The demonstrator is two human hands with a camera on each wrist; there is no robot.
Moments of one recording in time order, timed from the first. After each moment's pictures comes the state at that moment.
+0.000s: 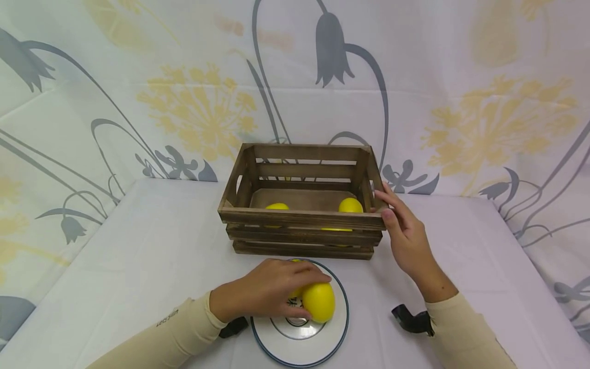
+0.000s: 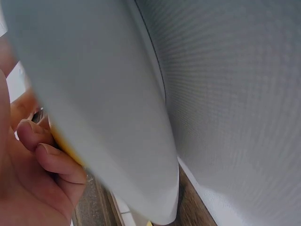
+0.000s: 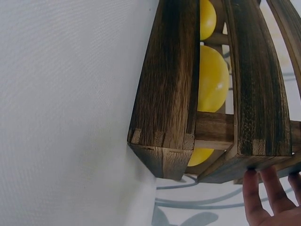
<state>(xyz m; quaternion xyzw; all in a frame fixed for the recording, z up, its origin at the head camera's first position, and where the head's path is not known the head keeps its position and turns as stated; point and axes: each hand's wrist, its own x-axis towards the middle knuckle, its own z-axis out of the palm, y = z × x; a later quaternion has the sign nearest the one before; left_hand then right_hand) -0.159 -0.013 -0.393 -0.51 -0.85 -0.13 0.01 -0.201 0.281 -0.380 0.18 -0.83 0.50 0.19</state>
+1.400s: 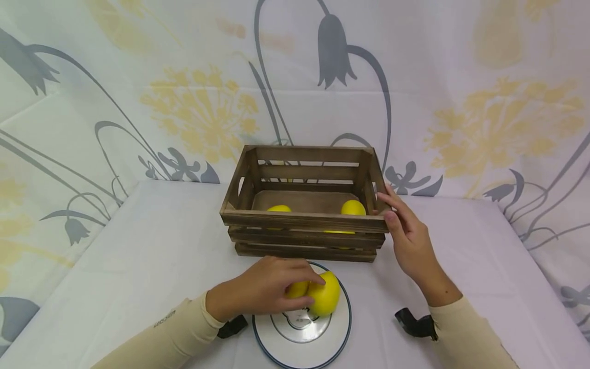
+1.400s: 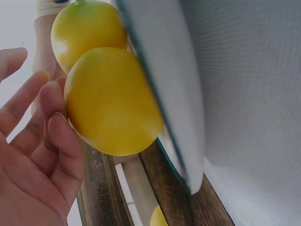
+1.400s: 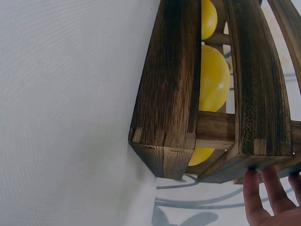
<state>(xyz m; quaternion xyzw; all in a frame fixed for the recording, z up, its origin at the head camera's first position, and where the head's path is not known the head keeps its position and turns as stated) -0.161 -0.019 -0.382 -0.49 -0.85 -0.20 0.01 -0.201 0.282 -0.382 0.18 -0.83 0.49 0.19</state>
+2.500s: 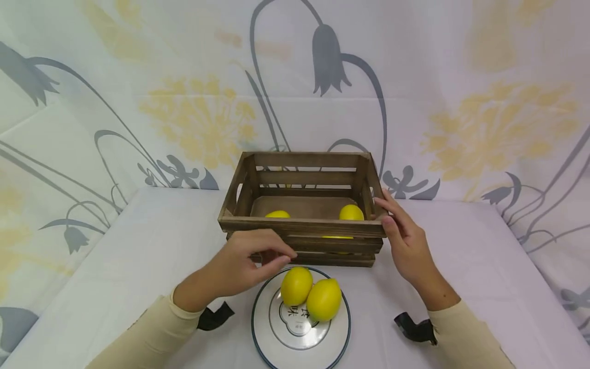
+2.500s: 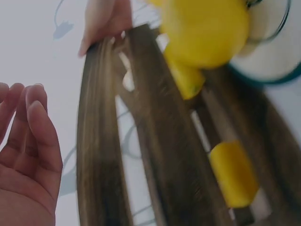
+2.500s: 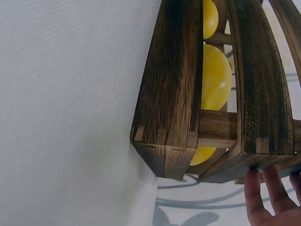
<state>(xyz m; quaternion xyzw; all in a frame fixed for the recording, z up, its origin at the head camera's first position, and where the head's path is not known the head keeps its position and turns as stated) -0.172 -0.045 -0.330 -0.47 -0.79 -0.38 0.12 -0.203 0.284 -0.386 0.19 -0.82 0.50 0.19</state>
